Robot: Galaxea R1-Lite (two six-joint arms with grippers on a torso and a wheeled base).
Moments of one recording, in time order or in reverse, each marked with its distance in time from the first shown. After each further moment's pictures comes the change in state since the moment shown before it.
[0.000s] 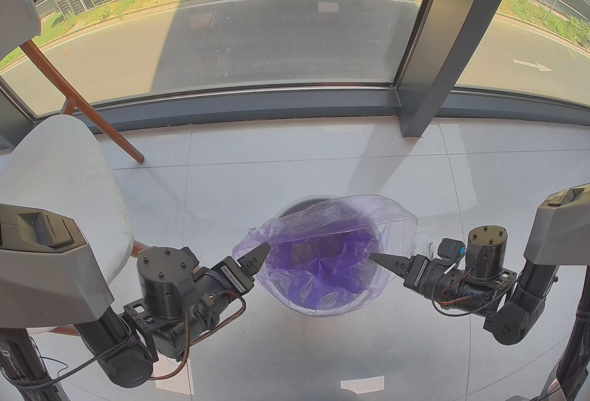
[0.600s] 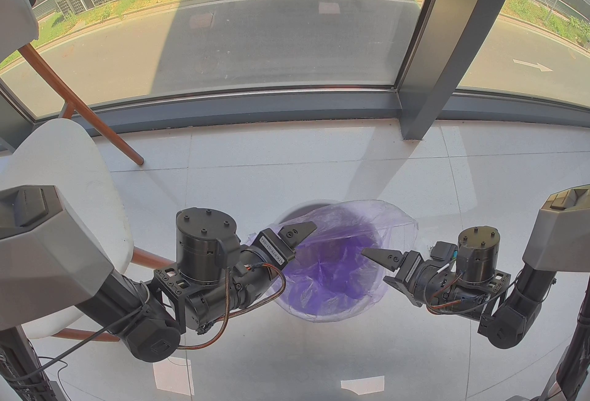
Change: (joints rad) left arm -0.048 -0.034 -0.309 0.379 -0.204 -0.275; right arm 0.074 -0.026 -0.033 0.049 -0.064 0.230
